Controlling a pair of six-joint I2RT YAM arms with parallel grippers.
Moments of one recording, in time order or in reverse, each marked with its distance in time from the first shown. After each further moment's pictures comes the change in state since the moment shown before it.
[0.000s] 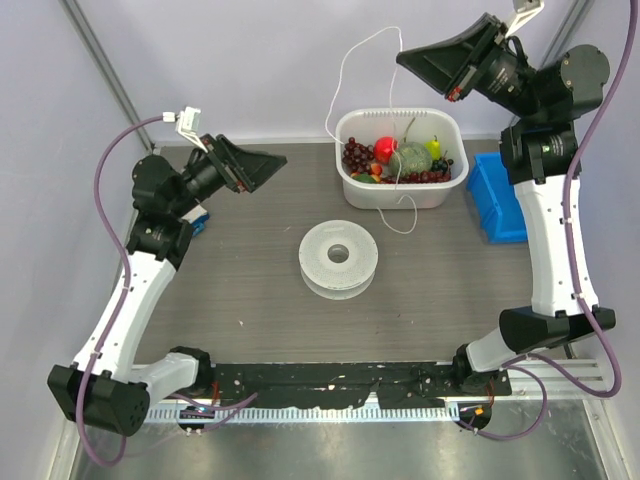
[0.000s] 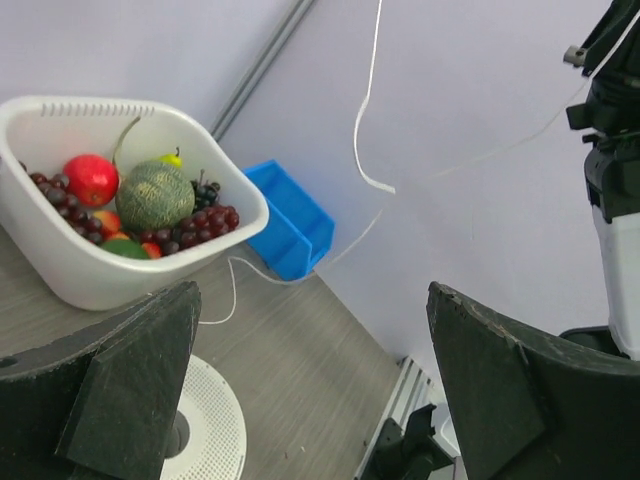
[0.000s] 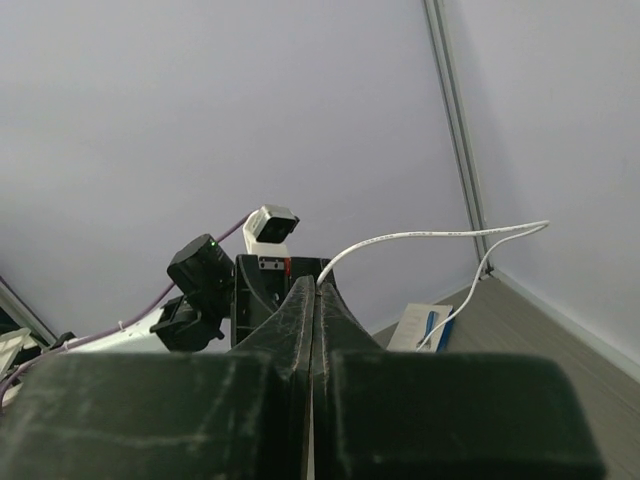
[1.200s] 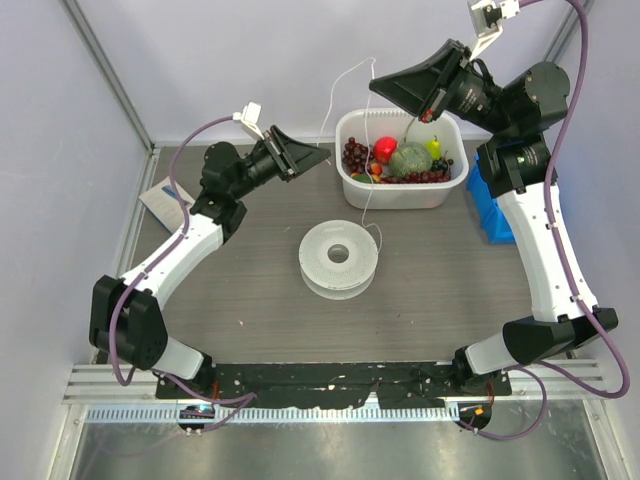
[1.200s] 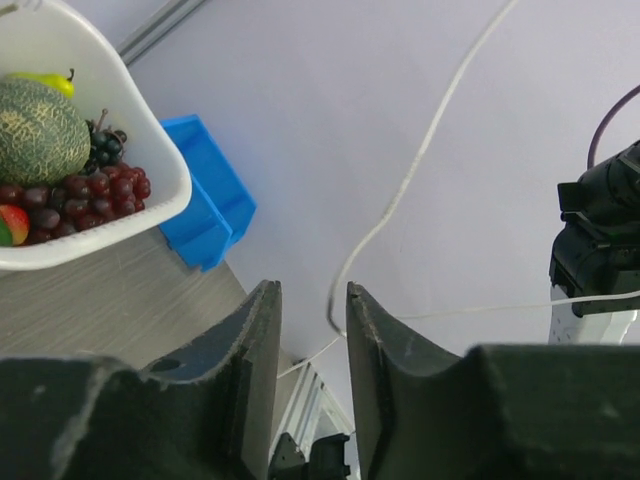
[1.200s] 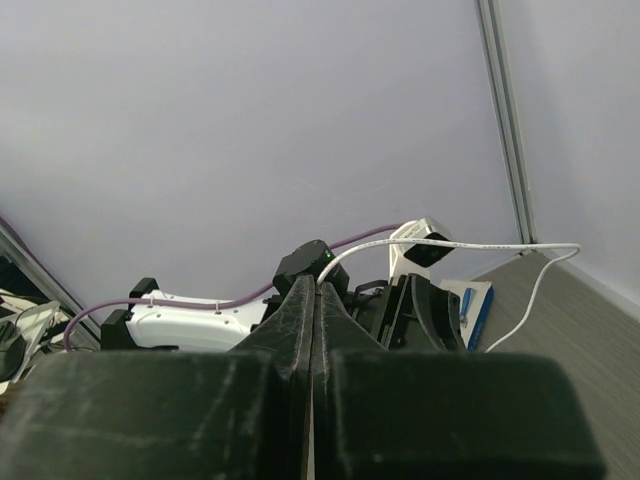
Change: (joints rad) left arm -0.185 0.377 0.051 0.309 -0.077 -0.309; right arm 0.117 -0.070 -0.187 0.041 0.023 -0.043
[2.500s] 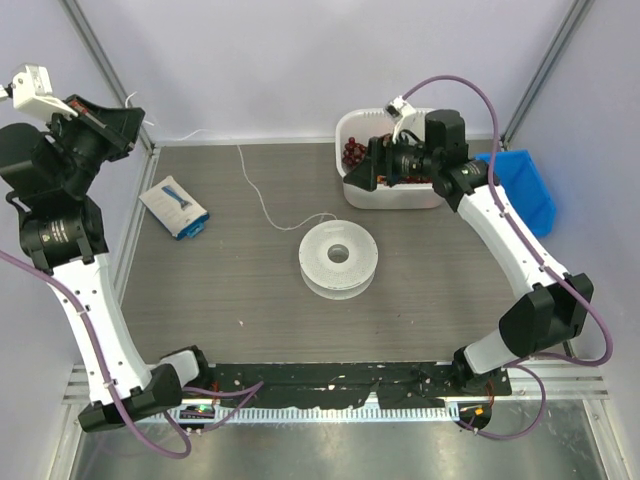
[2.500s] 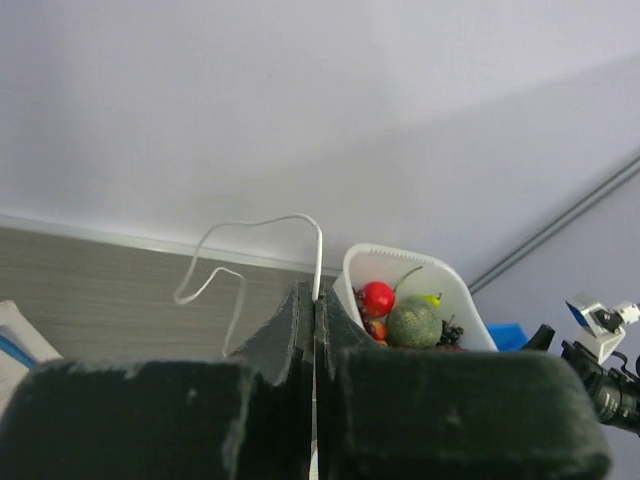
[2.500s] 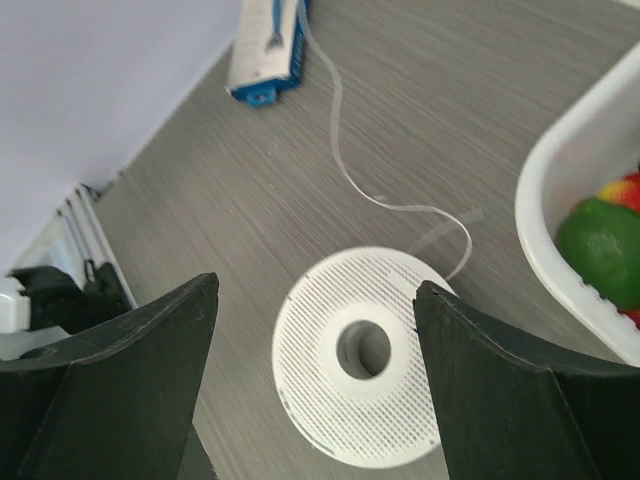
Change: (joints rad) left arm 0.757 -0.312 0.575 -0.976 -0.033 0.555; right arm 0.071 0.047 -0.359 -0.500 0.223 -0.590
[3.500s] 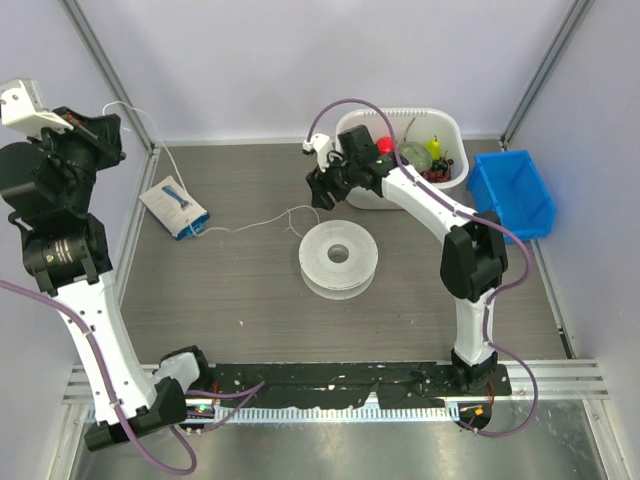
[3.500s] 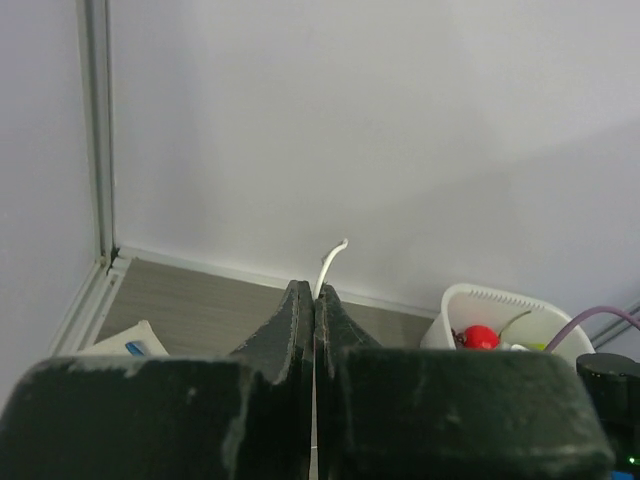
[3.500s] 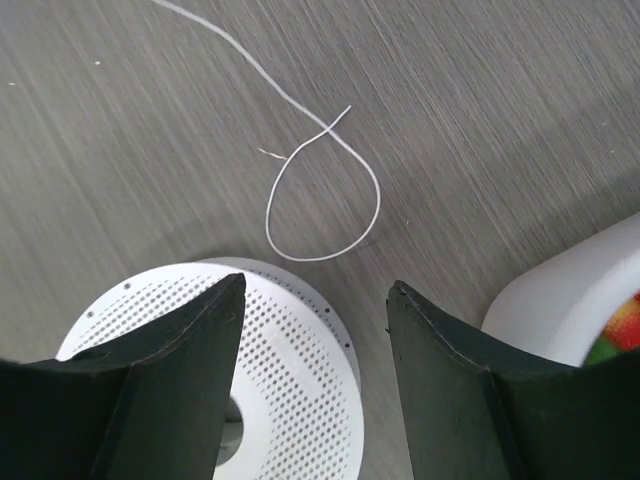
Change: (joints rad) left arm 0.002 -0.092 -0.050 0.012 -0.225 0.184; right arm 0.220 0.459 0.242 -0.154 0.257 -0.533
